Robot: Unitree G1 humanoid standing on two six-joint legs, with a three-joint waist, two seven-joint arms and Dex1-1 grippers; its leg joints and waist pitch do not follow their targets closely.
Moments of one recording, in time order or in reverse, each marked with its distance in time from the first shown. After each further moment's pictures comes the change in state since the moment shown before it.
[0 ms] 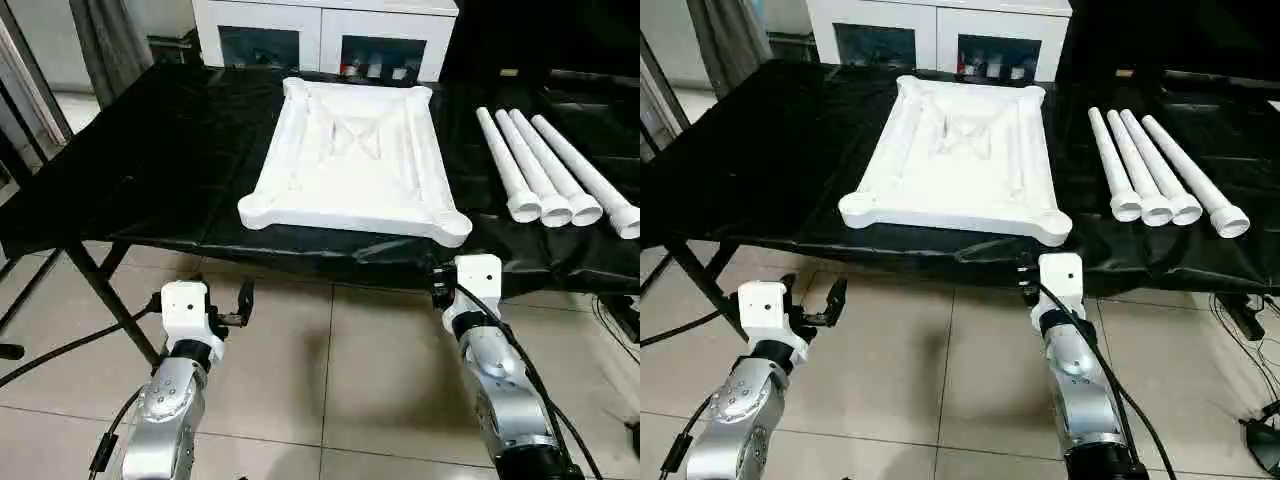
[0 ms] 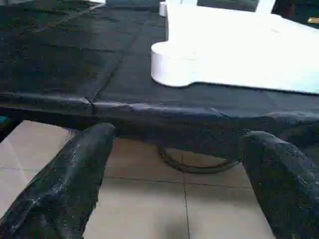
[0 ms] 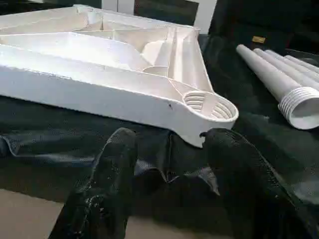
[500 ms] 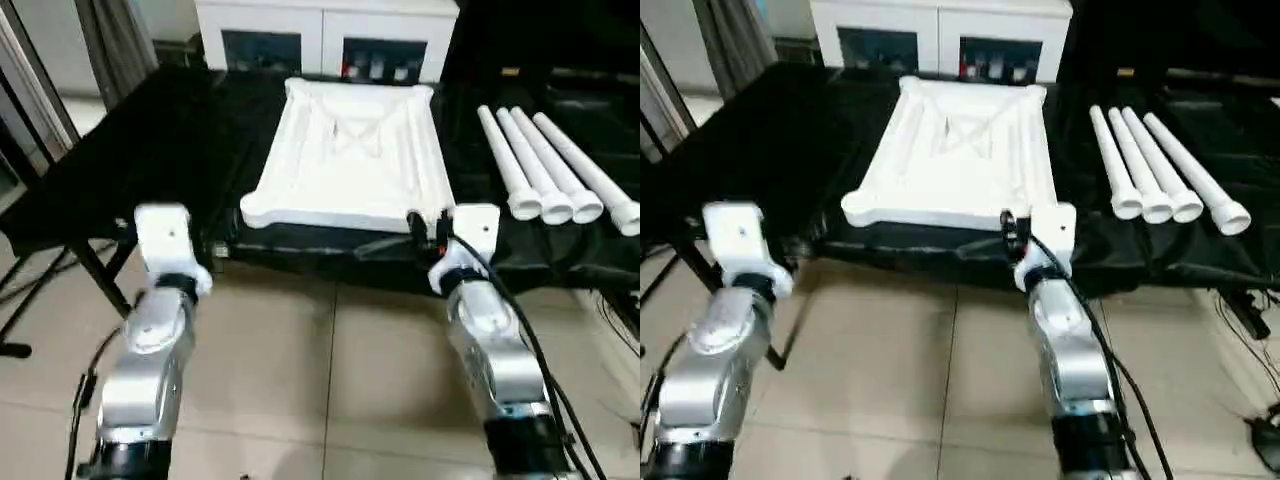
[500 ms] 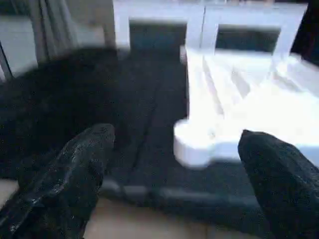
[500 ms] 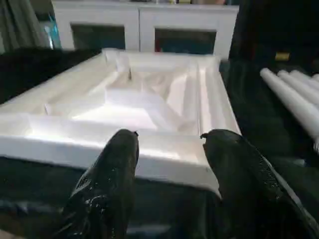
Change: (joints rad) left arm -0.187 0.034 0.049 -0.280 -0.004 0.416 0.103; right arm -0.106 0.048 0.008 -0.253 0.077 0.320 0.021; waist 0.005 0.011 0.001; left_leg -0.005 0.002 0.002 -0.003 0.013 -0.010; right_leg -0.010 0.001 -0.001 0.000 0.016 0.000
